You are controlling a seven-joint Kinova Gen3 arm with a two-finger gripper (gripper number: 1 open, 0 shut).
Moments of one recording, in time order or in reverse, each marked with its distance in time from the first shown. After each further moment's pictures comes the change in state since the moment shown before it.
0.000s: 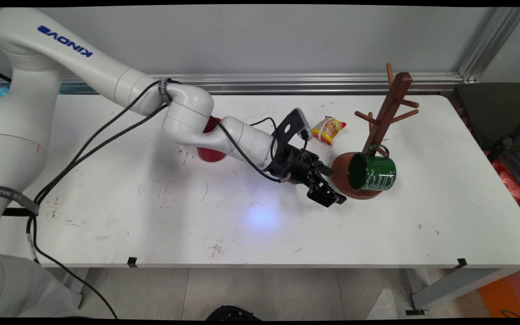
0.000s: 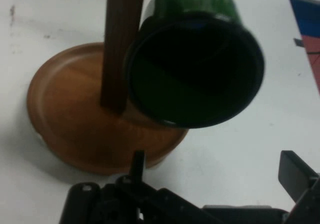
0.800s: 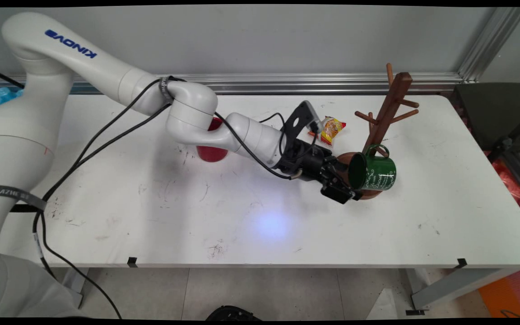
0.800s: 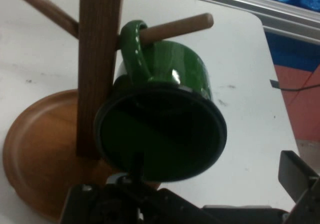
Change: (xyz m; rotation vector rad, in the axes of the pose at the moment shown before) arm 0.021 0.016 0.003 -0.023 0.069 -0.014
